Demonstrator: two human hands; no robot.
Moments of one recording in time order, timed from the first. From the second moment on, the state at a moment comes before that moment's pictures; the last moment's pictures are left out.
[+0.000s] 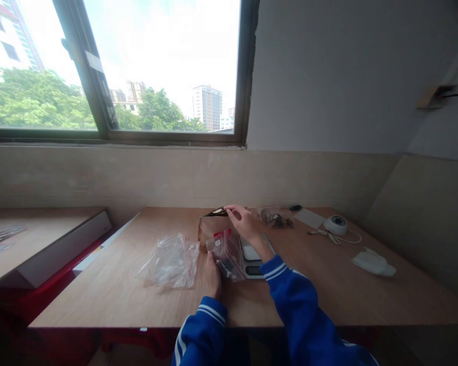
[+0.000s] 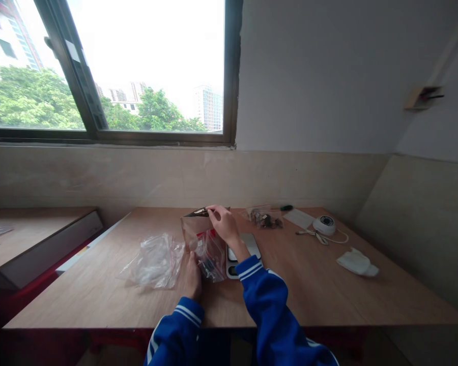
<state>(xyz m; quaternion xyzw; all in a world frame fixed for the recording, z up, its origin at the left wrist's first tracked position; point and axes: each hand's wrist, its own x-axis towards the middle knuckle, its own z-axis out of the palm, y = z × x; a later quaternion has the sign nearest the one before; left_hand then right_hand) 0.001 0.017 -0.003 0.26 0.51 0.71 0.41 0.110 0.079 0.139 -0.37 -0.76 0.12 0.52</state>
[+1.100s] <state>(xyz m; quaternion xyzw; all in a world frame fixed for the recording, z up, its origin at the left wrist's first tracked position) 0.006 0.011 0.010 0.24 0.44 0.73 0.45 0.124 0.024 0.037 -0.33 -0.78 0.39 0.37</state>
